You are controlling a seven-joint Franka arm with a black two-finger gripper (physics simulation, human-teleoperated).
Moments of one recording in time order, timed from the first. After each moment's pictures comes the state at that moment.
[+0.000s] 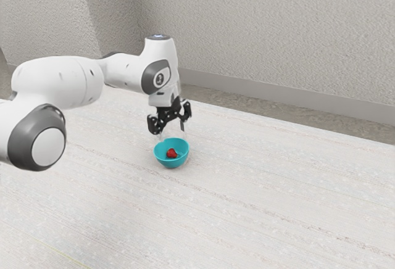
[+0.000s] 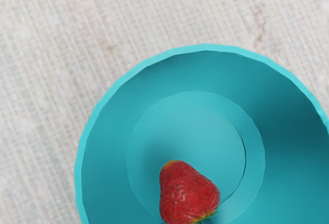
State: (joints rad) arm -0.04 0.71 0.05 -1.30 -0.03 1.97 2.00
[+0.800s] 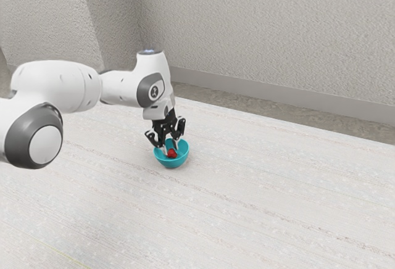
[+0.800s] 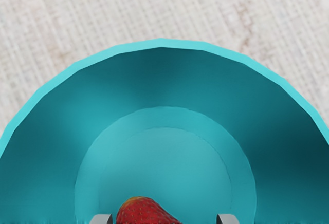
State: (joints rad) arm -0.02 0.71 0.05 -1.41 -0.12 2.07 2.08
